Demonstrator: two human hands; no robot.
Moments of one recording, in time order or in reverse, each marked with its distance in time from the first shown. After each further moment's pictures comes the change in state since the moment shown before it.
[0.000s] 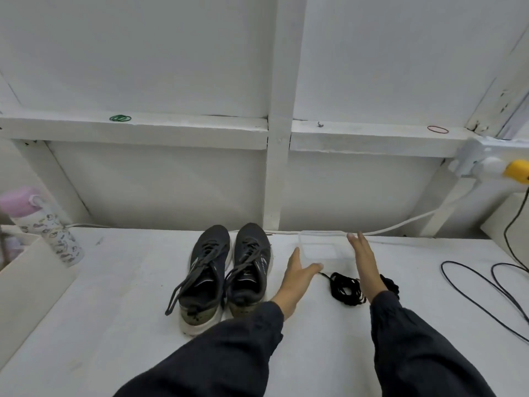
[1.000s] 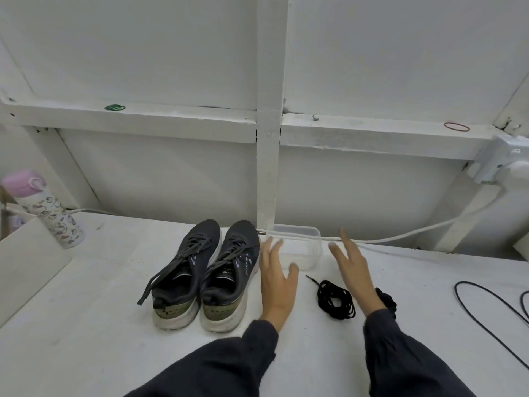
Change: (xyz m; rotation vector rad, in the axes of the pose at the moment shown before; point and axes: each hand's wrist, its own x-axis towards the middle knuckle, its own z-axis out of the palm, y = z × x) left_hand 0.041 -0.041 0.031 0.258 0.617 0.439; right_hand 0.025 0.013 -0.018 -0.328 -0.183 -0.241
